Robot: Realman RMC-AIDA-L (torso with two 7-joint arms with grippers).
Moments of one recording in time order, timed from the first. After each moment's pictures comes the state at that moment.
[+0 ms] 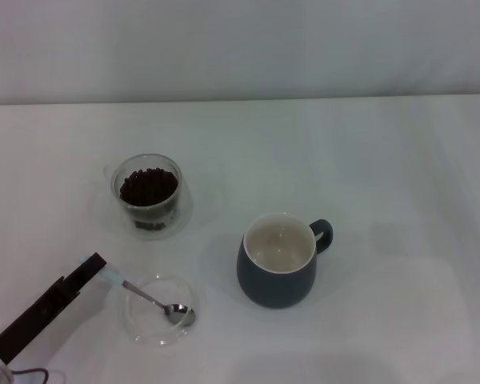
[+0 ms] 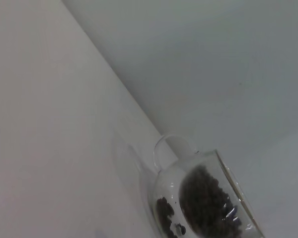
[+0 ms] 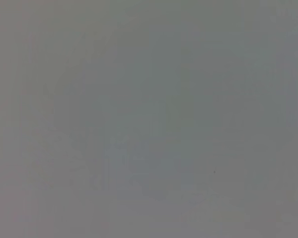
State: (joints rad) left arm -0.31 -2.08 1.77 0.06 0.32 1.24 -1.44; right arm 0.42 2.01 -0.99 -0.17 -0.24 -1.09 0.11
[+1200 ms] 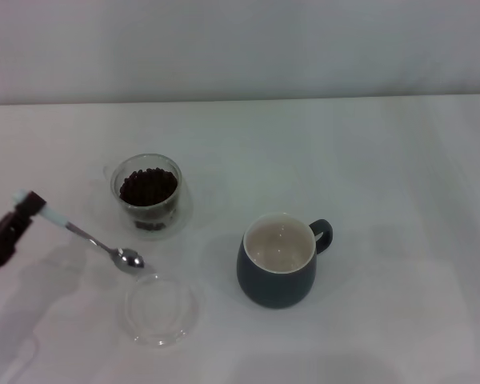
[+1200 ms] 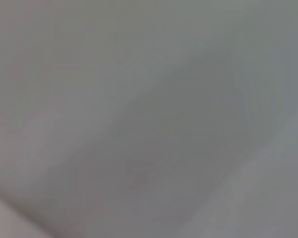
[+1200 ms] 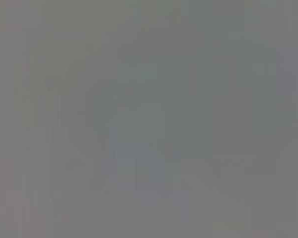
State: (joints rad) left arm -0.28 -2.01 1.75 0.10 0.22 1.52 -1.24; right arm 0.42 2.01 -1.01 -0.16 -0.25 -1.09 0.11
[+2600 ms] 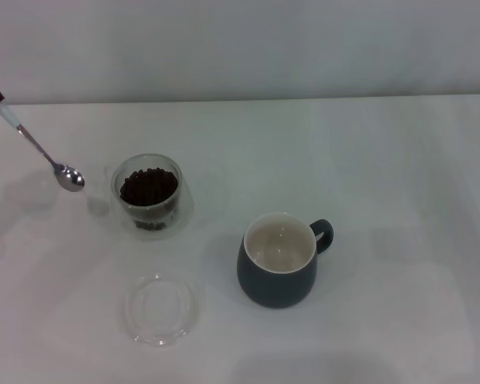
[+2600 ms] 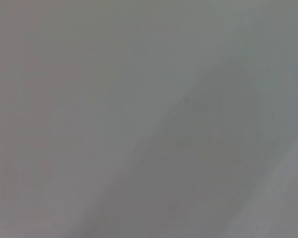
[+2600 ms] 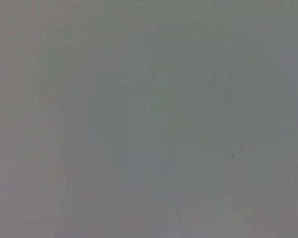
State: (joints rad) left arm -0.53 -1.74 1.72 0.15 0.37 1.31 -1.46; right arm 0.42 2.01 -1.02 -0.13 -0.24 -1.10 0.13
